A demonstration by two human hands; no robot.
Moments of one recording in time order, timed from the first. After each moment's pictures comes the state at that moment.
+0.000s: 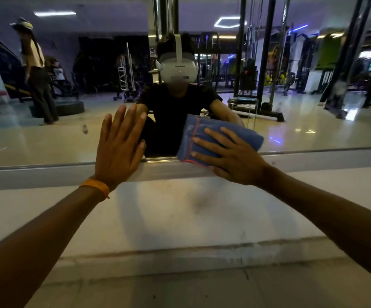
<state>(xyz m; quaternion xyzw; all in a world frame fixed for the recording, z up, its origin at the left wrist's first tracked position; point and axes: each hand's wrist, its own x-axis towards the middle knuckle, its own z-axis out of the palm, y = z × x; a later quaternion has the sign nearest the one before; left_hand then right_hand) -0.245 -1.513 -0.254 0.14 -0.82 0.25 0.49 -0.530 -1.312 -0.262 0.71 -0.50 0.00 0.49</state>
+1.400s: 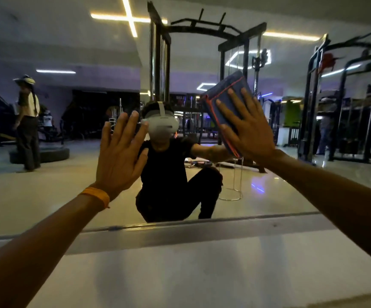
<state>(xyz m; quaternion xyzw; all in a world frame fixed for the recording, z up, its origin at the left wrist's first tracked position) -0.232 -1.547 -0.123 0.14 -0.78 0.26 0.55 -0.513 -1.328 -0.050 0.53 -0.59 0.21 0.57</state>
